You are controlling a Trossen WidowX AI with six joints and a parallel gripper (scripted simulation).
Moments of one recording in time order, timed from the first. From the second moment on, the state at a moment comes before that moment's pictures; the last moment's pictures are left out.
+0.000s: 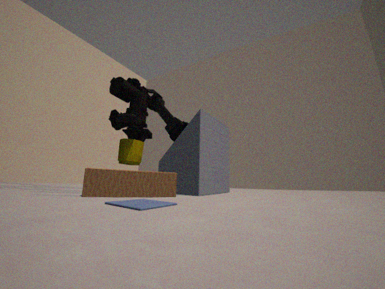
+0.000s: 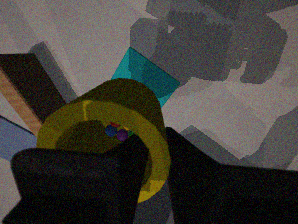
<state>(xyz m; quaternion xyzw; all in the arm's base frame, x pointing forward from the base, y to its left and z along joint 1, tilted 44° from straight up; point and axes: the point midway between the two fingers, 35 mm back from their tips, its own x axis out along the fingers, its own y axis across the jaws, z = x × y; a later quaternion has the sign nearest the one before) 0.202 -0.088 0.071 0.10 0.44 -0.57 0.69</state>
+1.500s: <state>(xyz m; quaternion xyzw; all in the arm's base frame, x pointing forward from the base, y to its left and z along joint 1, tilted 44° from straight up) 0.201 -0.124 0.036 0.10 0.44 -0.57 0.69</state>
